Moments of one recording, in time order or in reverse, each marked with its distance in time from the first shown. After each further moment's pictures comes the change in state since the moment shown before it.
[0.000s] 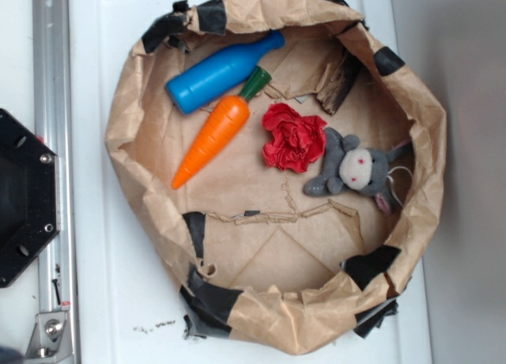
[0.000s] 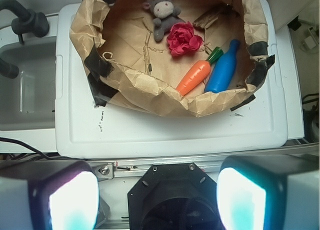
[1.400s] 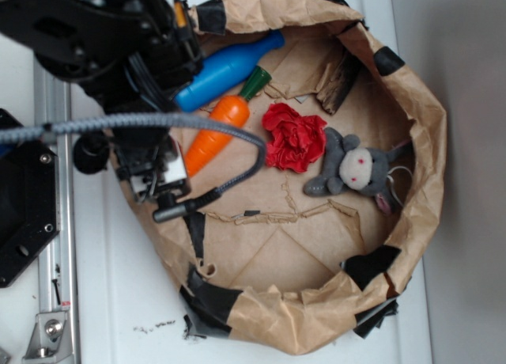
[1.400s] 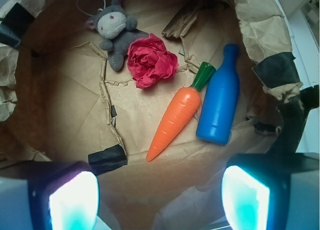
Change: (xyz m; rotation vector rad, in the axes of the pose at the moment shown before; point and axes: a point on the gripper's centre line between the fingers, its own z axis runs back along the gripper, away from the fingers) arm 0.063 0.057 -0.093 -0.050 -0.024 0.231
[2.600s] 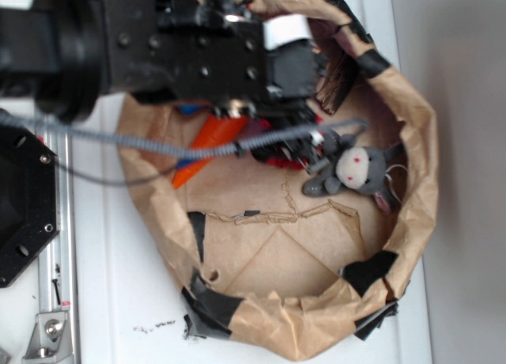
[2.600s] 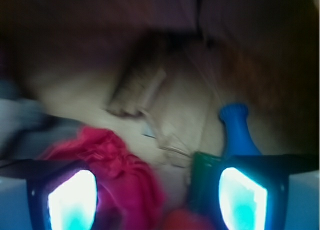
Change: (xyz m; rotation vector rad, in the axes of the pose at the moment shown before) arm 0.074 0.045 -0.106 0.207 -0.202 0.365
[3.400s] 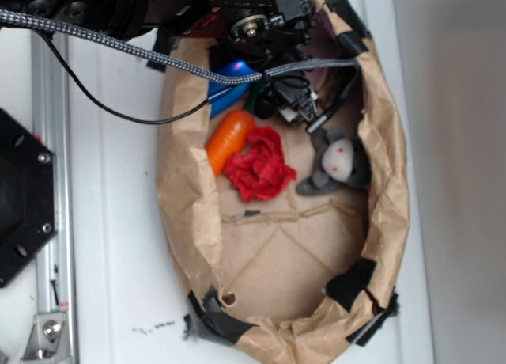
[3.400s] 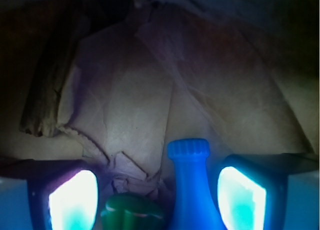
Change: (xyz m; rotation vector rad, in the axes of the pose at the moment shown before) arm 0.004 0.013 -0.020 -0.029 0.102 0.041
